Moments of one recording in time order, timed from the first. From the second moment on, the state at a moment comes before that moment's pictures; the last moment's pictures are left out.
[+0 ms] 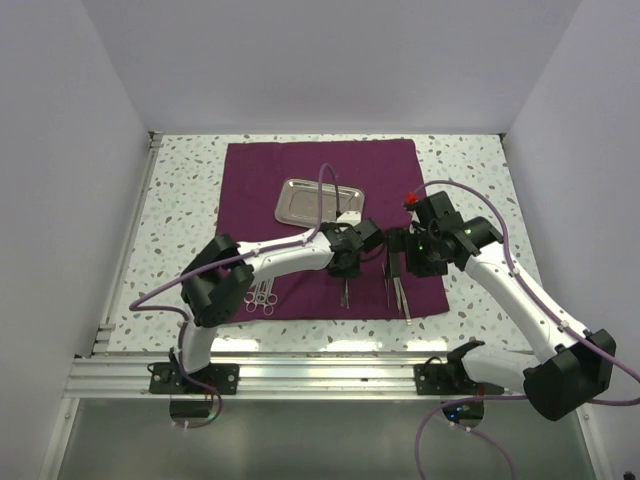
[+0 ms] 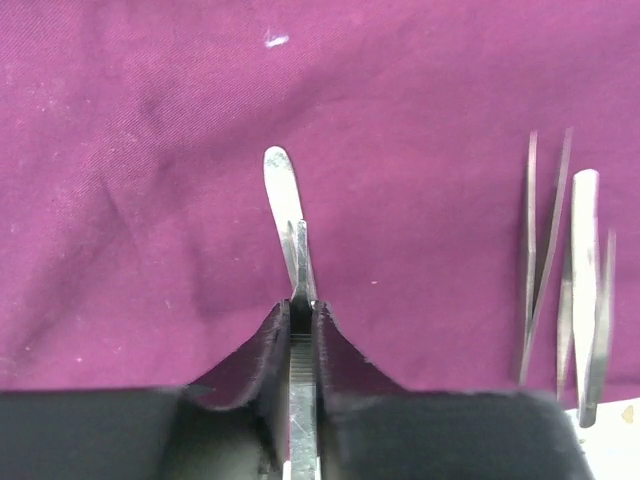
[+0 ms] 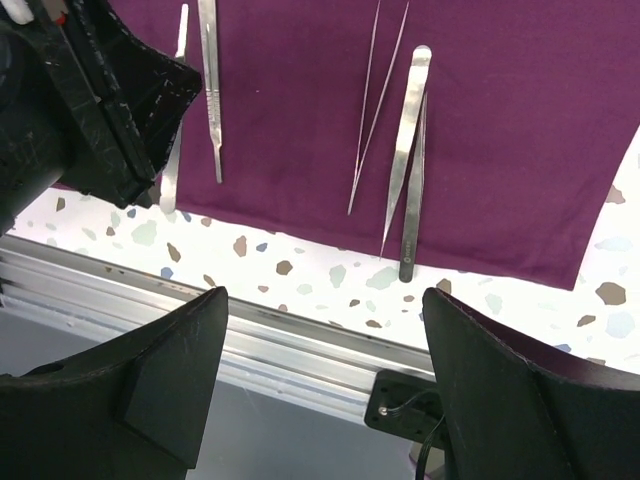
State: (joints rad) left arm -1.00 1.99 1.50 -0.72 -0.32 -0.91; right arm 0.45 1.18 1.07 -1.01 -0.10 0.38
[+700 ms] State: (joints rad) left arm -0.69 2.20 2.05 -0.77 -0.31 -0.56; right arm 0.45 1.19 1.07 -1.02 -0.04 0.38
